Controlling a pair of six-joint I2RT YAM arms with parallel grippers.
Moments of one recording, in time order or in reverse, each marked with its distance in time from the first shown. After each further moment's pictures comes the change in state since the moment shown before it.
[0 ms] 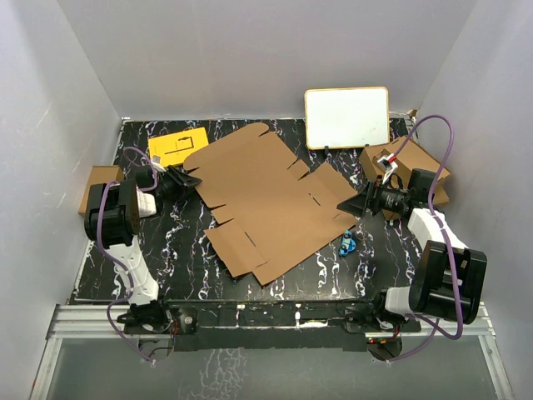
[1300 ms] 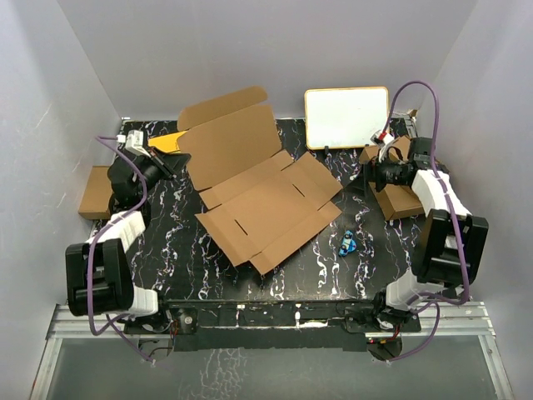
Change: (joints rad) left arm 0.000 -0.565 -0.161 0.194 0.077 0.195; right arm 0.034 0.212 0.406 -0.434 0.190 -0.473
